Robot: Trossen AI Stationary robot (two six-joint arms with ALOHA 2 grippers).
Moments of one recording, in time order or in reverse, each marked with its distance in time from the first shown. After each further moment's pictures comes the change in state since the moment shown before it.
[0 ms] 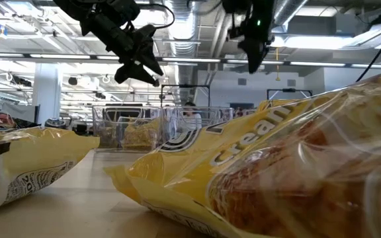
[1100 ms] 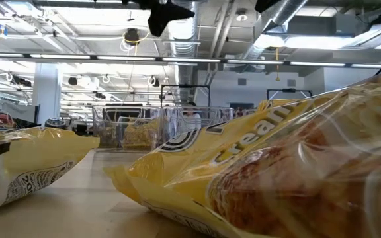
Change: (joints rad) left arm -0.443 0.000 0.099 0.243 0.010 0.136; right arm 0.239 -0.297 0.072 0.032 -0.016 0.141
